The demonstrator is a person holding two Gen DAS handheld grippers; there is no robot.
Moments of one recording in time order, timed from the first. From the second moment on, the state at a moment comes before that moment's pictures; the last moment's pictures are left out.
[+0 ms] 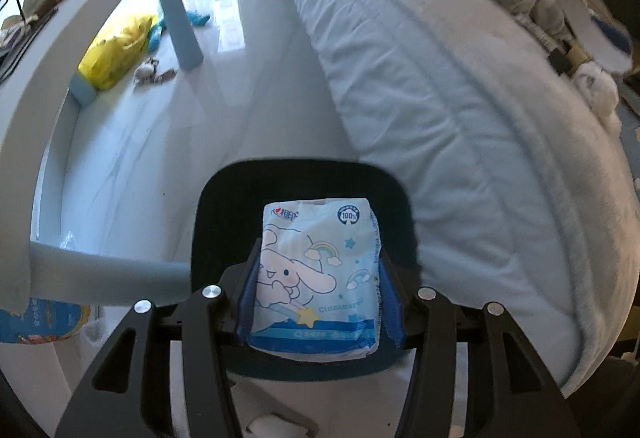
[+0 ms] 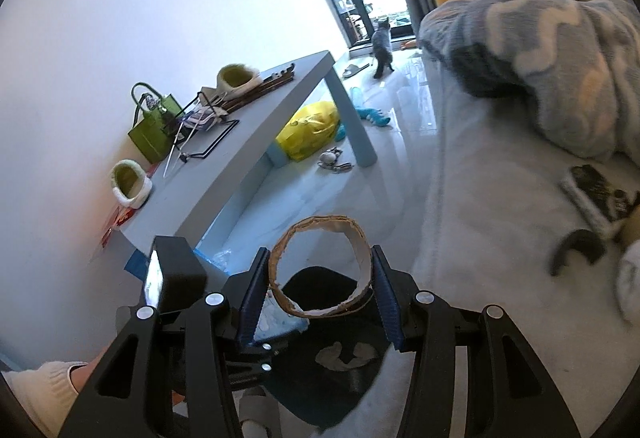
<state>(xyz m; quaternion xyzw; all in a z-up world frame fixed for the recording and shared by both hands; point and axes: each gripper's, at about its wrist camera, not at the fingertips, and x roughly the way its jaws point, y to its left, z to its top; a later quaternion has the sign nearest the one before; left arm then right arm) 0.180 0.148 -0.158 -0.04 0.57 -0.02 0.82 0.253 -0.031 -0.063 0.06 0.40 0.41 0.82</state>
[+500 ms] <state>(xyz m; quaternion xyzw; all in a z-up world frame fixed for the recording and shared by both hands) 0.163 0.195 -0.145 -0.07 0.55 0.00 0.83 0.255 0.032 -0.094 0.02 0.44 0.41 0.80</state>
